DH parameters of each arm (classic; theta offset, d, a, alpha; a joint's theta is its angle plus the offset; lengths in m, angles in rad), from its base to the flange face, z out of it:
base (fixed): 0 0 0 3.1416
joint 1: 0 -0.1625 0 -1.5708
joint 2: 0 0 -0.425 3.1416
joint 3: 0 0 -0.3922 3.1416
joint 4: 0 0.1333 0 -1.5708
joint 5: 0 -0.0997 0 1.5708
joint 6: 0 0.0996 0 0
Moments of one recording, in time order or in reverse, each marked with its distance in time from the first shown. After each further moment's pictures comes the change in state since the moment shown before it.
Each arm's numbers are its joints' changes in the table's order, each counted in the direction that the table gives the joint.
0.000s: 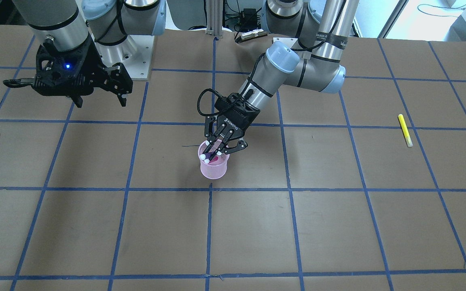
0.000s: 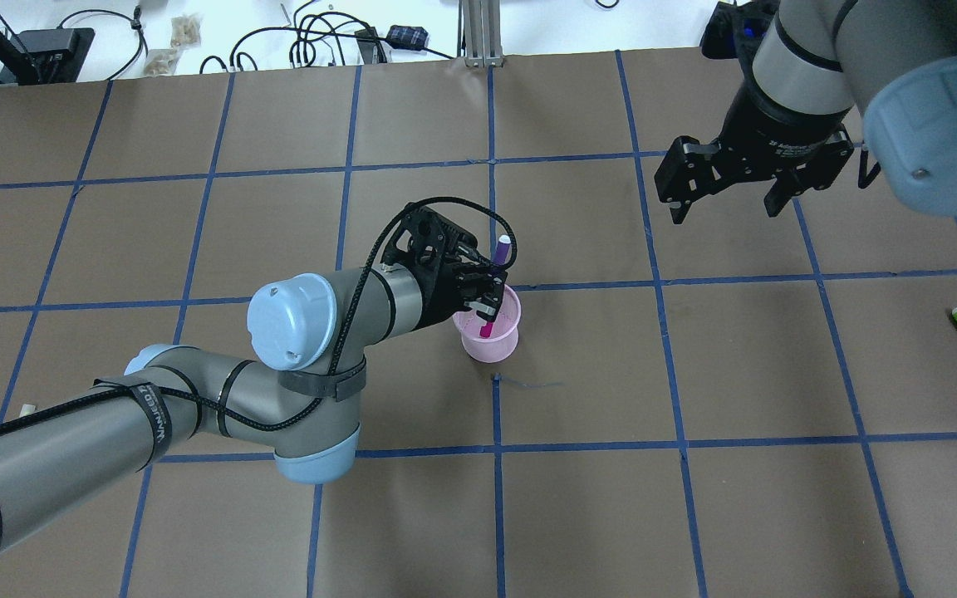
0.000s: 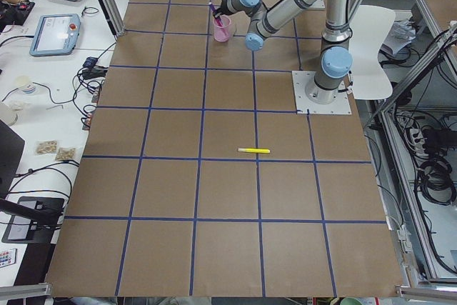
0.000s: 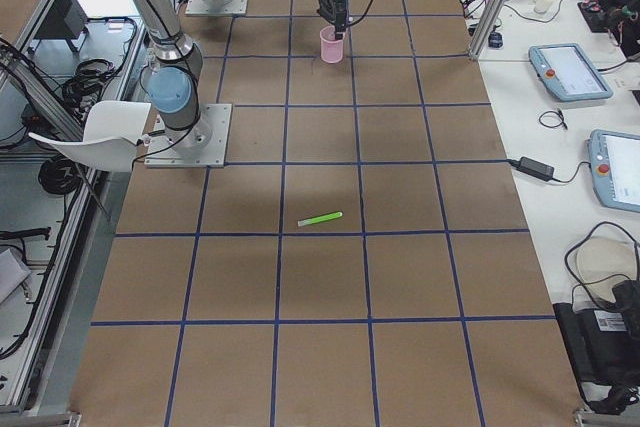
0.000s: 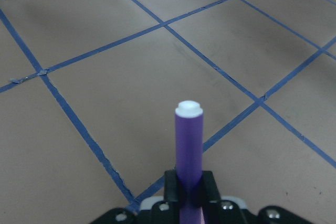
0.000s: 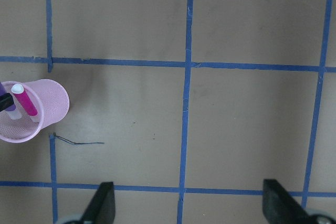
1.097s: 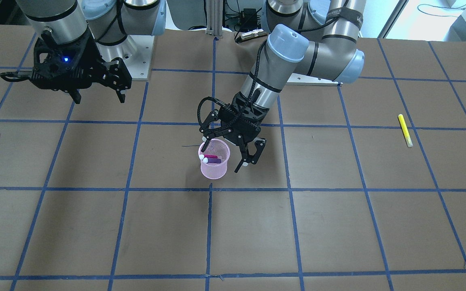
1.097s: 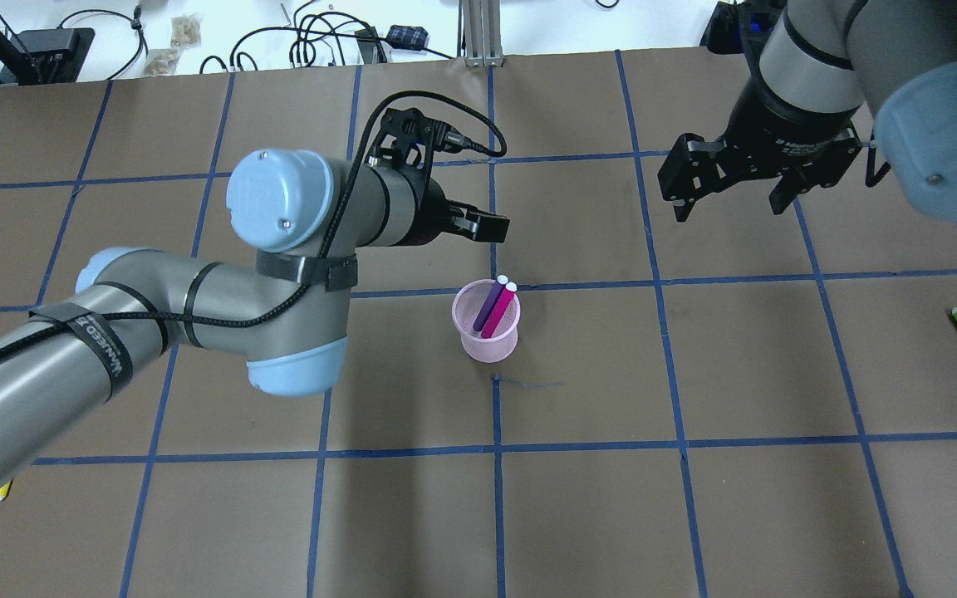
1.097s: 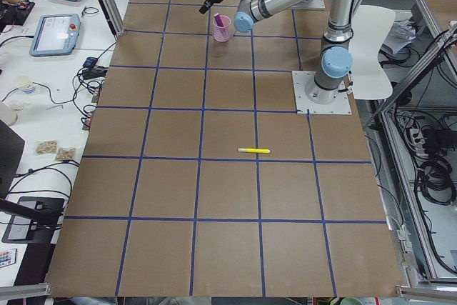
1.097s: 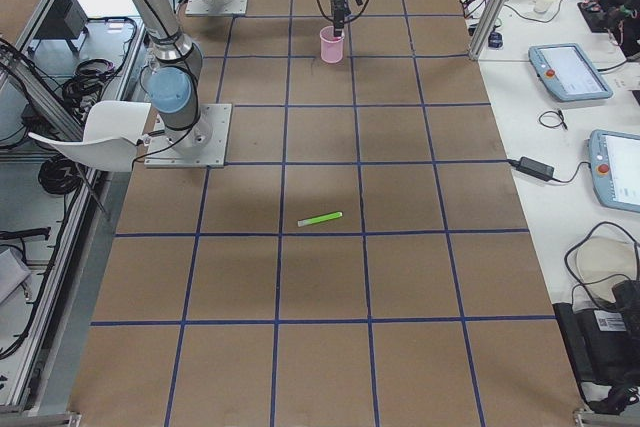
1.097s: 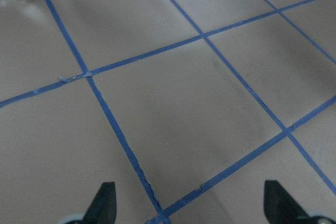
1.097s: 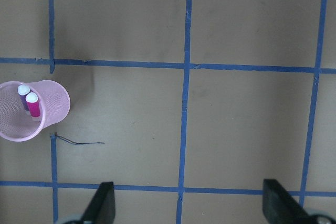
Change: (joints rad) left arm -0.008 0.113 -0.294 -0.576 -0.153 -0.101; right arm 0.000 -0.019 -0.001 0.001 0.002 0.000
